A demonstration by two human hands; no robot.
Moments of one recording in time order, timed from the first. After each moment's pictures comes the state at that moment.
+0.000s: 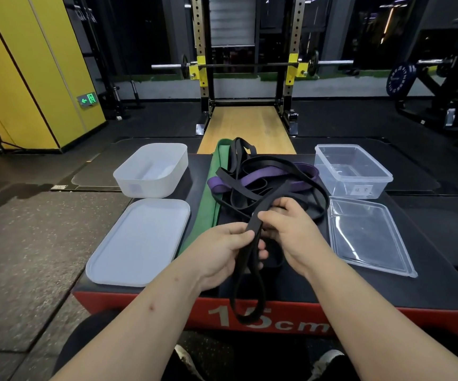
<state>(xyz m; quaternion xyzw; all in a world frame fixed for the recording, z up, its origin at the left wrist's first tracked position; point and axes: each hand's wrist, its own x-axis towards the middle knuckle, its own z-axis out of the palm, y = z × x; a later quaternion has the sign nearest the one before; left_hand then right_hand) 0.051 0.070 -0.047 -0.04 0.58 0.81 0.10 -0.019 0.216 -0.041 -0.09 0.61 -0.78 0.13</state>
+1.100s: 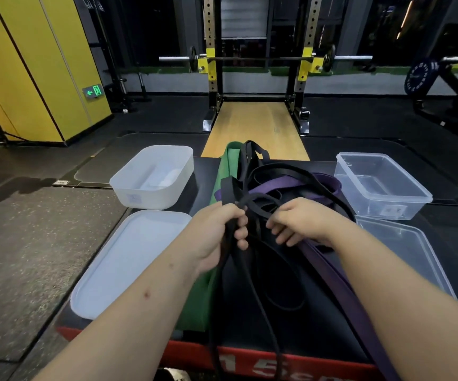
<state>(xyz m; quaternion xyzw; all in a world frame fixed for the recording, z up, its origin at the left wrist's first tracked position) -0.027 0.025 -0.022 -0.10 0.54 0.84 0.00 -0.147 0.198 -0.025 -0.18 0.86 -0.41 0.25</state>
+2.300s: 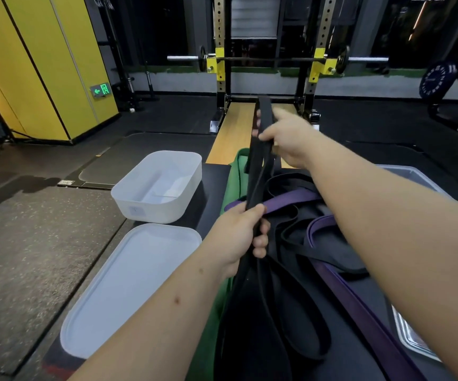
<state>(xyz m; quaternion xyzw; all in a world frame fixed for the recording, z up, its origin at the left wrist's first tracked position) -0.081 0.015 -0.028 -0.13 0.58 0.80 -0.02 -0.257 0.088 0.072 -0.21 0.77 -0.58 0.14</state>
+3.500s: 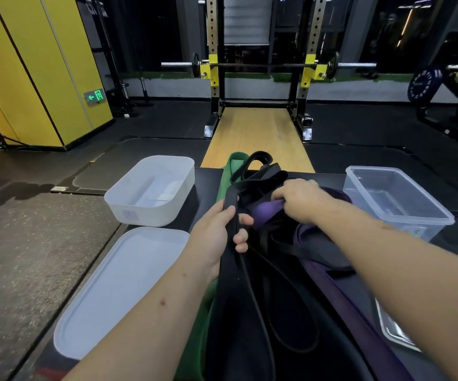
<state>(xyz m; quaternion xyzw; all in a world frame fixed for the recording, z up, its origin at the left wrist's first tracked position) -0.072 0.008 -0.034 -0.13 0.50 0.85 -0.09 -0.243 0.155 -0.009 -0.32 0.95 0.03 0.02</state>
